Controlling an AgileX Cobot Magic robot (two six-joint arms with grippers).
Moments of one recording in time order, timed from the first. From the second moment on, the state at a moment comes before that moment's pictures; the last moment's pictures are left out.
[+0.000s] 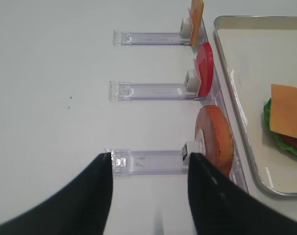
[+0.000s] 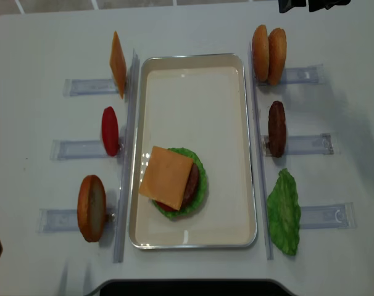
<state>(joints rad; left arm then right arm) -0.02 -0.02 -0.48 0.03 1.11 -0.05 0.28 1.66 -1.52 0.20 0.97 0.01</state>
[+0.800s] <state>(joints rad) -0.02 -0.02 -0.48 0.03 1.11 -0.05 0.31 1.88 -1.58 0.24 0.93 -0.01</state>
